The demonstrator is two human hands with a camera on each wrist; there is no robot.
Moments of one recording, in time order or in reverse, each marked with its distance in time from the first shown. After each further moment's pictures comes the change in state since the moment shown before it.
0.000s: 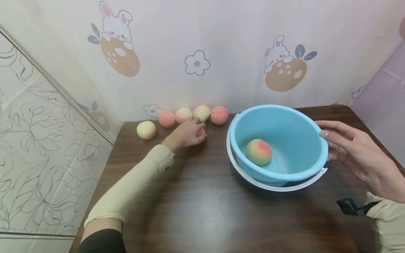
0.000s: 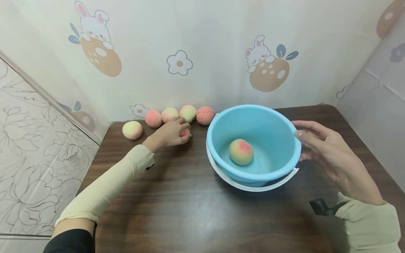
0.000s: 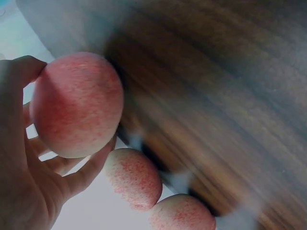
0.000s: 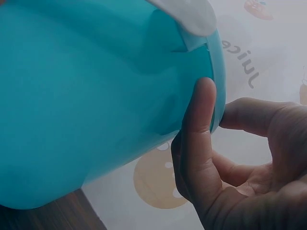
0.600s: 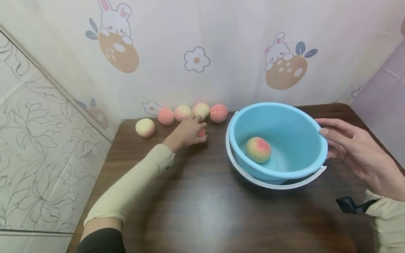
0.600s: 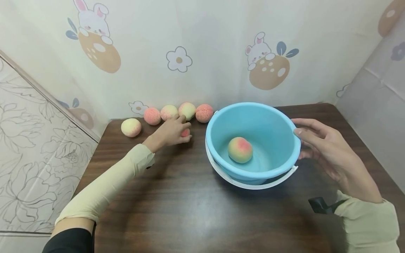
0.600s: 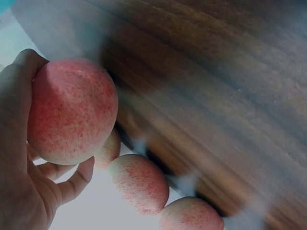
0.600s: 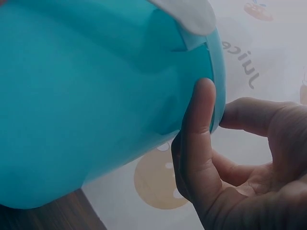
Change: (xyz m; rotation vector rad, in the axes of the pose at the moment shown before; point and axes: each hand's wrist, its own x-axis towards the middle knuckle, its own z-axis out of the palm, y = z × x) left_hand 0.001 0.009 0.001 0.187 0.030 0.028; right_hand 0.000 -0.002 0.004 0.001 0.005 0.014
